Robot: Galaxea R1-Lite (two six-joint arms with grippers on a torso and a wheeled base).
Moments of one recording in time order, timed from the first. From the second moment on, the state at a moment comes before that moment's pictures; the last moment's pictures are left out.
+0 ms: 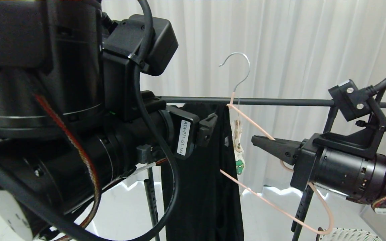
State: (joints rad) left arm -0.97 1.49 -1.14 -0.09 0.56 0.06; right arm 0.89 1.40 -0.71 -0.65 0.04 0.32
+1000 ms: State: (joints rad) left arm -0.93 1.12 -0.76 -0.10 0.04 0.18; right arm 0.94 1.12 -0.41 -0.63 0.15 0.14
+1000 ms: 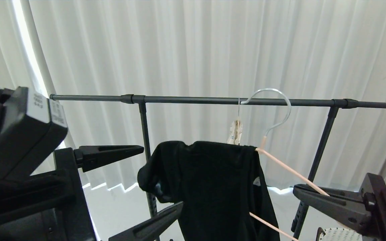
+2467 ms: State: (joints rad) left arm -0.93 1.32 -0.65 -0.14 -0.39 0.28; right arm 1.18 1.04 -0.24 -0.62 0.15 -0.05
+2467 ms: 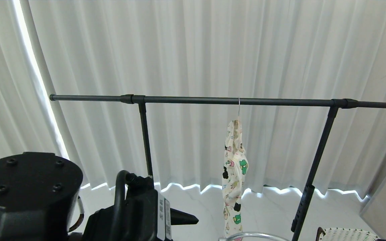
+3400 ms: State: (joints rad) left arm -0.92 1.38 -0.64 -0.18 -0.40 0.28; right arm 1.18 1.04 -0.28 -0.62 0.15 -0.05
